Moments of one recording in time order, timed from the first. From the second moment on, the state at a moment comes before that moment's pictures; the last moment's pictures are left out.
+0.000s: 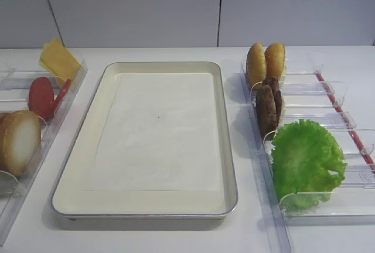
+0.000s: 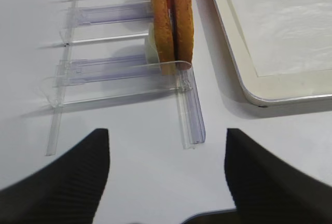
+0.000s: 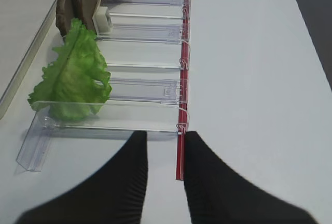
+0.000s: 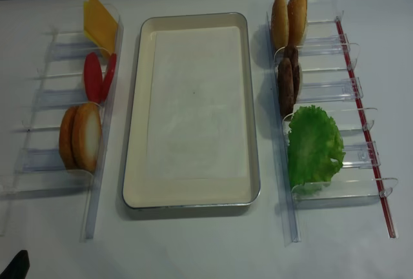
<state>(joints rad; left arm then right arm) -0.06 -0.02 -0.49 0.02 1.18 -0.02 0.08 -0.02 -0.47 0.05 1.14 0.00</state>
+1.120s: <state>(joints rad) -0.06 0.23 -0.60 -0.14 1.24 -0.02 0.08 -0.02 -0.47 0.05 1.14 0.00</state>
